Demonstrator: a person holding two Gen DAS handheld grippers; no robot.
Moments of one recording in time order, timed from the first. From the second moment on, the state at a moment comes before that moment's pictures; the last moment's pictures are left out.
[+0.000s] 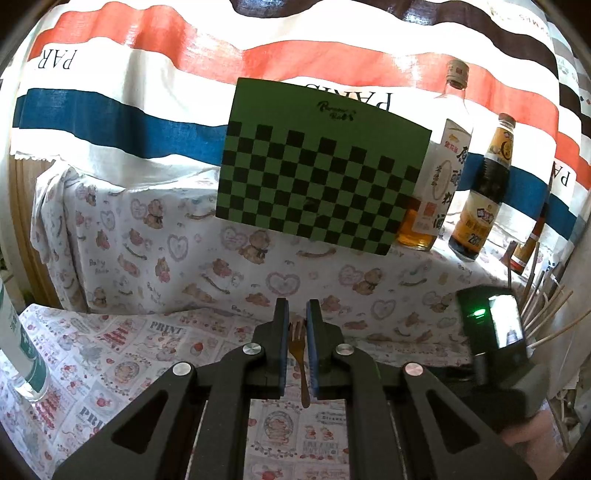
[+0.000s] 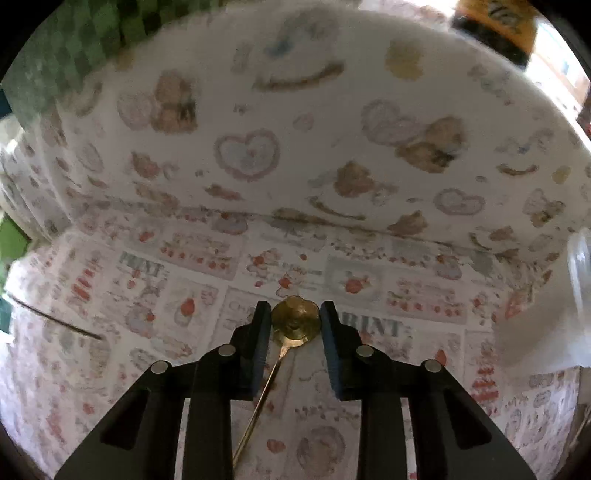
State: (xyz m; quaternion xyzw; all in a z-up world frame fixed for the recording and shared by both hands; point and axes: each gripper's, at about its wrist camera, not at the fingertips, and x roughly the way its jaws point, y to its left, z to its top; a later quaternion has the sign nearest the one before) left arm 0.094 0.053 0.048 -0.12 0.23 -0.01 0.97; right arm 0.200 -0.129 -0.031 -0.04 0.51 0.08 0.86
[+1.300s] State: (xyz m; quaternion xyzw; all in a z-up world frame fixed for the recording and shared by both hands) left arm 0.044 -0.037 0.147 -0.03 0.14 -0.10 0.98; right arm 0.045 -0.292 0.174 0.01 0.27 0.05 0.96
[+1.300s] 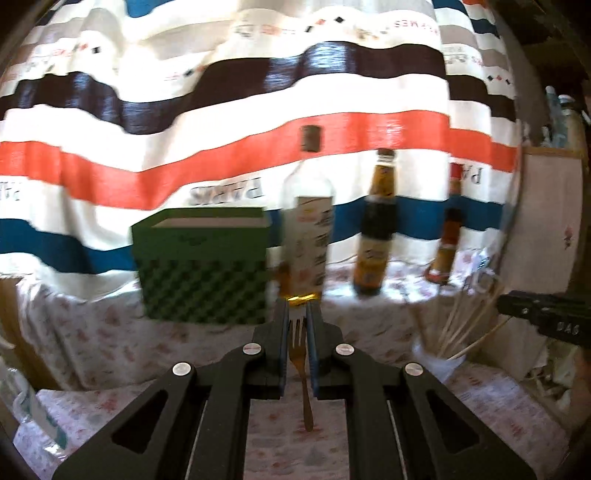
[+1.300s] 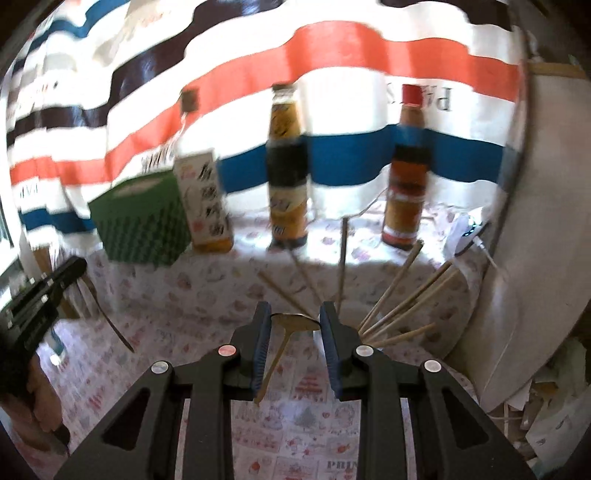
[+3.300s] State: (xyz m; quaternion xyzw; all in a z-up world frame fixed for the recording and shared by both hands) left arm 0.133 -0.213 0.113 0.00 0.16 -0.22 0.96; right arm 0.140 -0.433 0.148 0.17 0.30 0.00 0.94
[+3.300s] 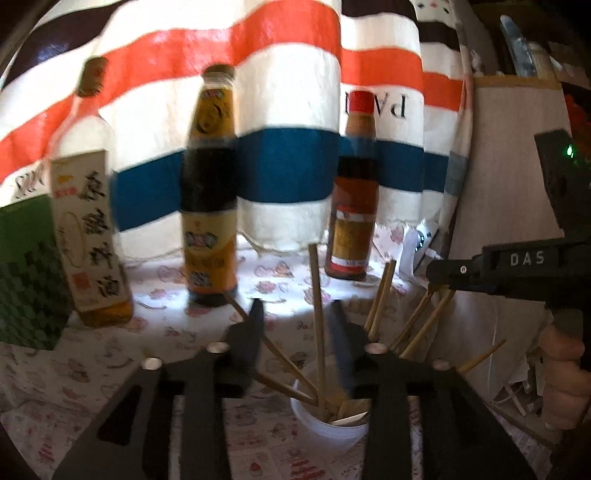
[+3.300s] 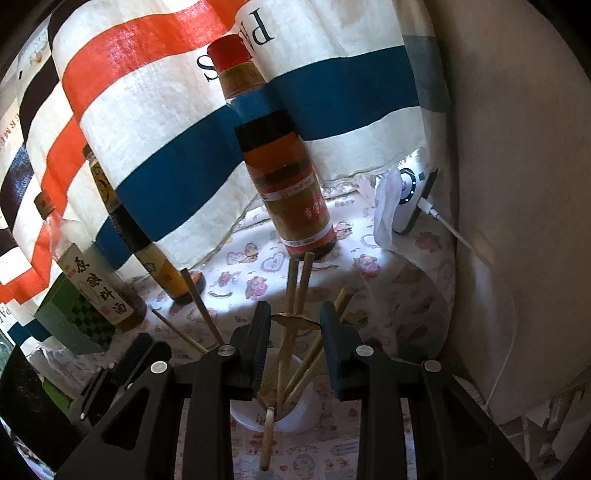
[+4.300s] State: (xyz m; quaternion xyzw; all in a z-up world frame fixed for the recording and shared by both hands) left arm 0.010 -0.038 0.125 0.01 0.07 -0.08 0.99; right arm 0.013 -0.309 0.156 0.04 0.10 0.07 0.99
